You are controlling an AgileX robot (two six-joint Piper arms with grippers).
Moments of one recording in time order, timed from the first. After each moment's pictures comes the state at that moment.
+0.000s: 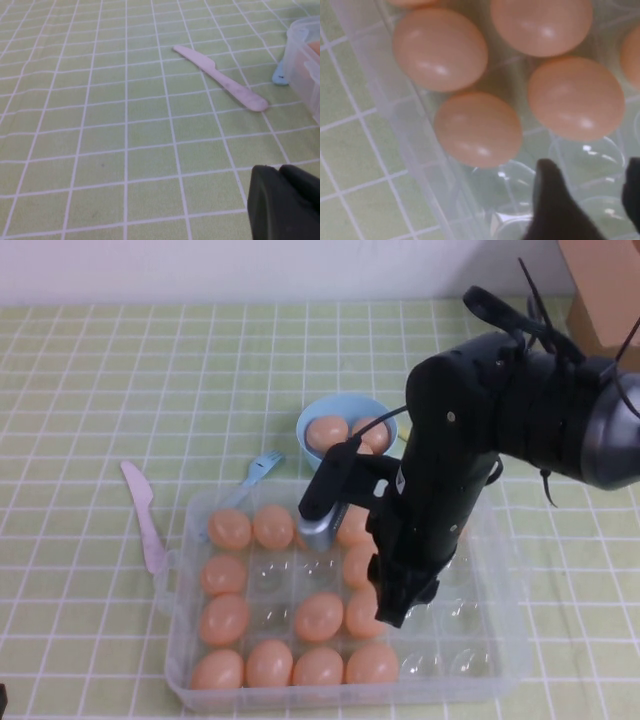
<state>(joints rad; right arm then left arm) 0.73 1.83 -1.49 0.11 1.18 -0.50 -0.10 -0.01 0.02 -0.03 0.37 0.08</state>
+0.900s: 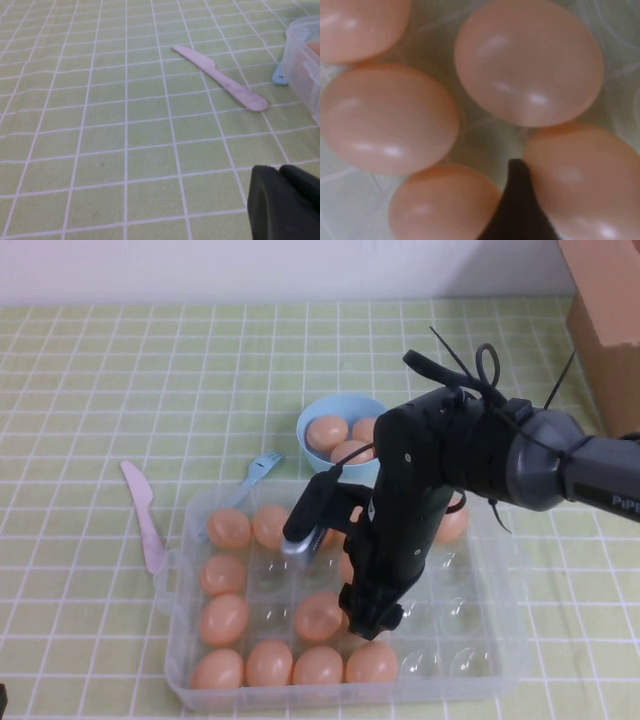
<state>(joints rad) 0.73 1.98 -1.49 0.13 1.03 -0.50 -0.10 -0.01 0.02 -0.03 0.37 0.08</state>
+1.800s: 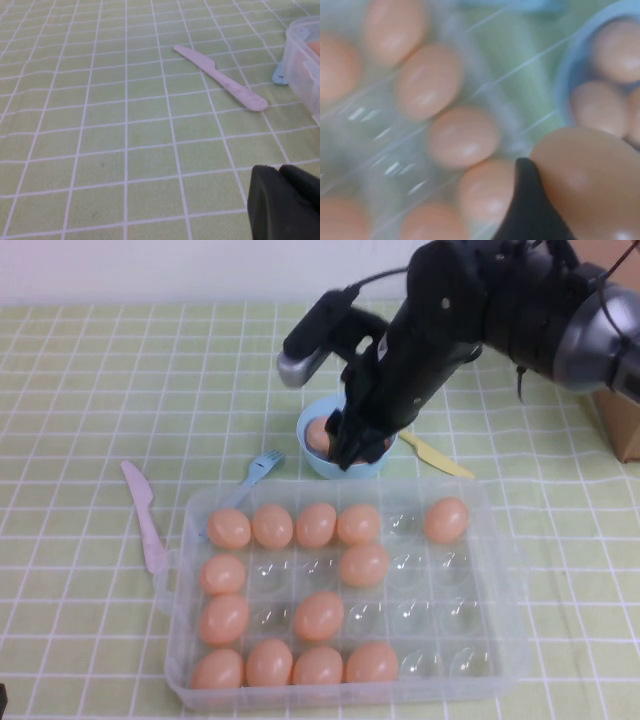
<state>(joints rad) 0.63 1.99 -1.88 0.08 1.06 -0.41 -0.10 -0.01 0.02 -0.03 0.37 0.08</state>
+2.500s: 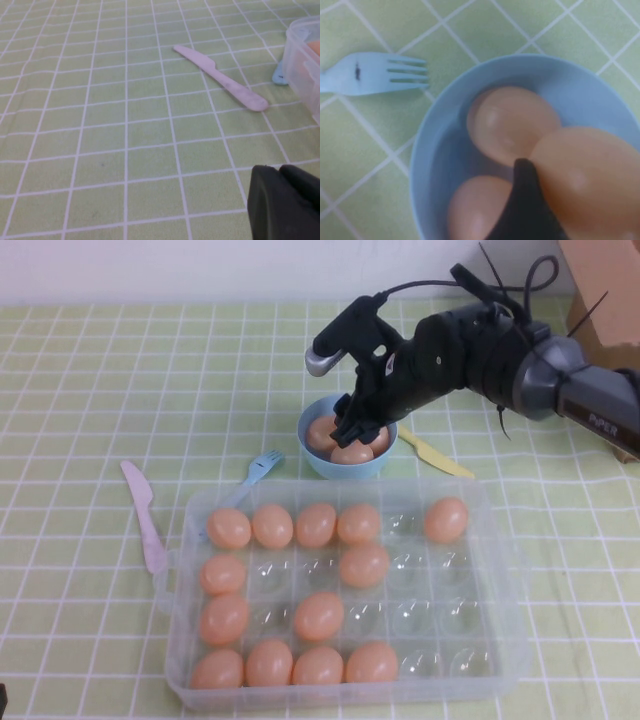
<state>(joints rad) 0.53 2.19 -1.88 0.06 0.60 -0.37 -0.10 -0.01 0.02 -0.03 0.37 0.08</state>
